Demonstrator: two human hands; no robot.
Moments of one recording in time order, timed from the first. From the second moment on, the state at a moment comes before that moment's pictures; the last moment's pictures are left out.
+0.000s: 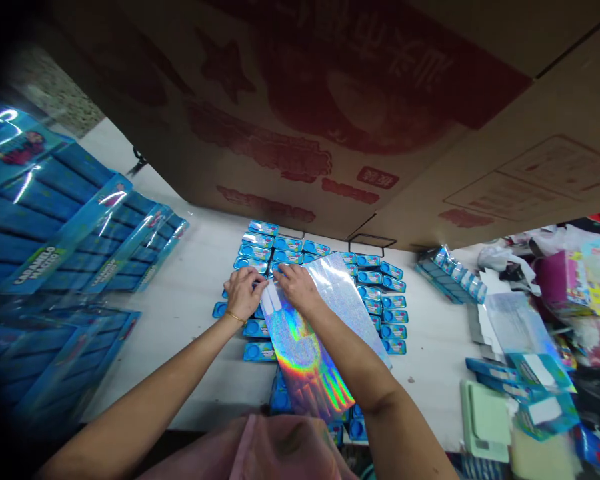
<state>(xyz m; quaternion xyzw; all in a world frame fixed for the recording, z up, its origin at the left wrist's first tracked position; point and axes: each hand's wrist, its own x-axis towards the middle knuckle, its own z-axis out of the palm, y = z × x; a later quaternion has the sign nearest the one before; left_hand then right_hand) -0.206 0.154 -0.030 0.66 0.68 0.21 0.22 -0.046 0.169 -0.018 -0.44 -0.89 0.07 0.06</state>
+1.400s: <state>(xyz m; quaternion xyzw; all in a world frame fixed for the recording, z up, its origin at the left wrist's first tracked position) -0.228 0.150 -0.028 0.70 0.58 0.27 0.31 -0.047 0.188 0.080 -0.54 -0.70 0.44 0.18</state>
